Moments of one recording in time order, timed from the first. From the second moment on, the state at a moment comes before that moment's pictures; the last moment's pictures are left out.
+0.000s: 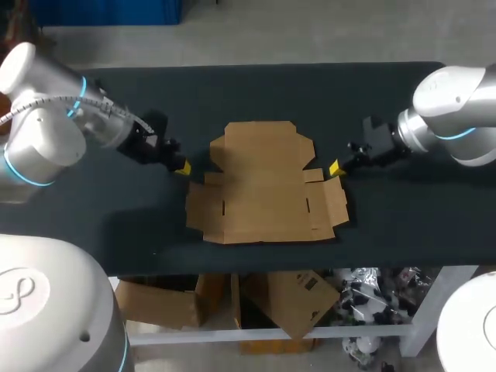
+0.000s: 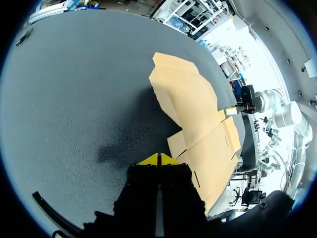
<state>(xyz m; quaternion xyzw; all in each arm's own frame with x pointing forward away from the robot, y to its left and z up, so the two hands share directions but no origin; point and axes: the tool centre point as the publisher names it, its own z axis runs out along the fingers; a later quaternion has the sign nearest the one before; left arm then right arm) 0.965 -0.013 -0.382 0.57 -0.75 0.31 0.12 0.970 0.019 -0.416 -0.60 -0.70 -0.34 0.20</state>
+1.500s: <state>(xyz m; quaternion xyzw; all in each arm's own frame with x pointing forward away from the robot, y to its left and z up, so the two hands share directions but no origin) 0.974 -0.035 -0.411 0.57 -0.74 0.31 0.15 0.972 0.035 -0.430 -0.59 -0.70 -0.34 0.22</state>
